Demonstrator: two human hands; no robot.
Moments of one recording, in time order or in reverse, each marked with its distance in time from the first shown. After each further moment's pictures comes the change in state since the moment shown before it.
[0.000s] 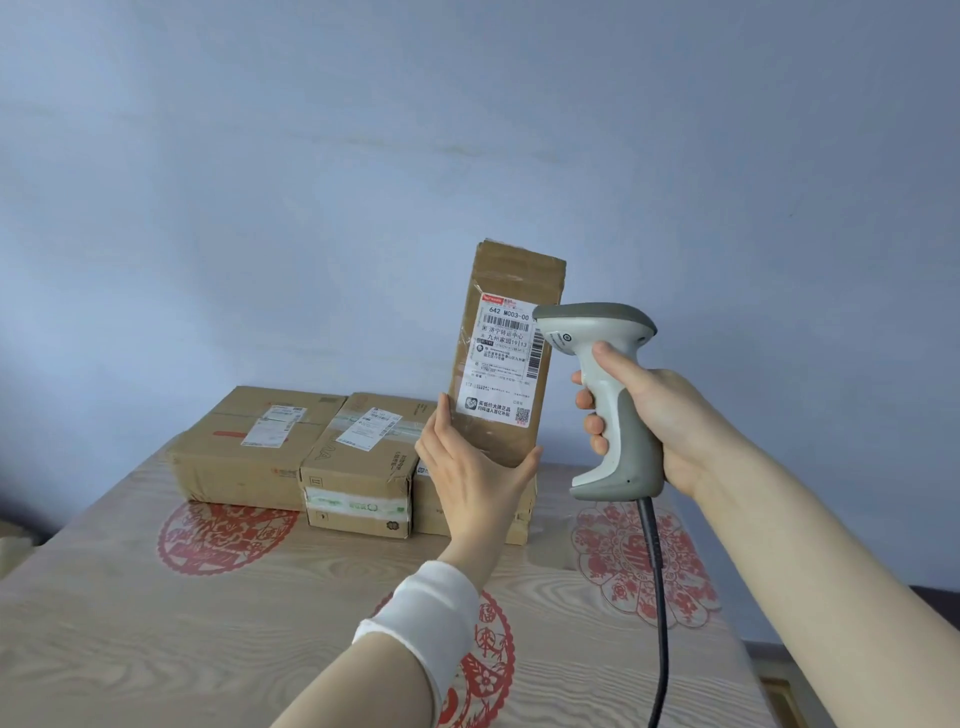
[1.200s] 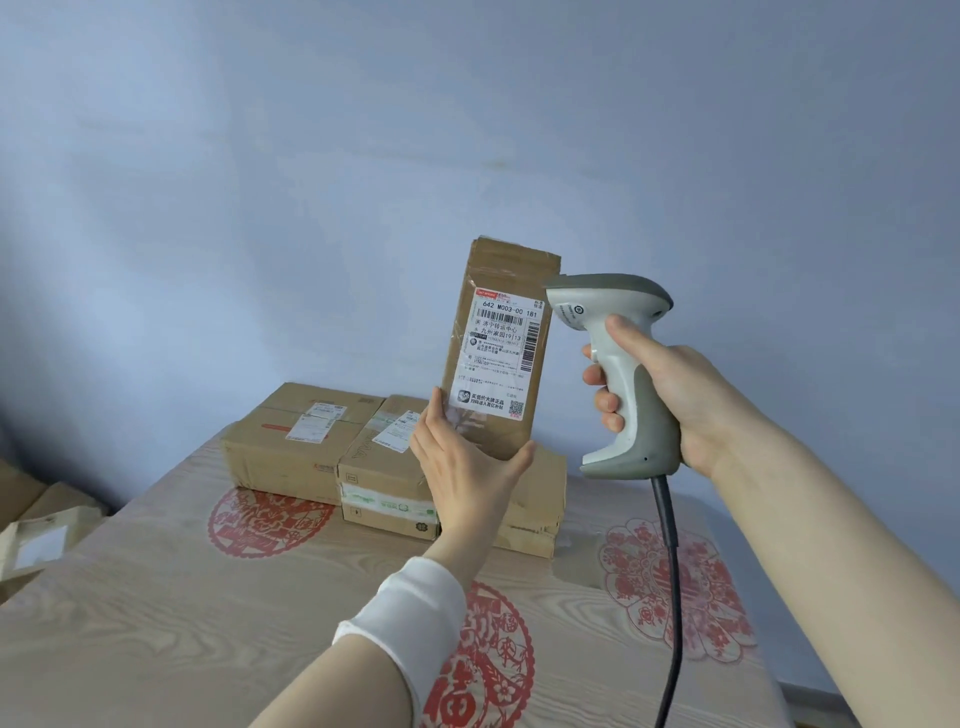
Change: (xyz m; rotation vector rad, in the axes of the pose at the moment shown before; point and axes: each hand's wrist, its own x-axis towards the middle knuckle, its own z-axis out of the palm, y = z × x) left_hand 0.022 0.012 -0.033 0.037 0.039 -0.070; right_hand 0.008 -0.031 0.012 0.026 -0.107 -0.060
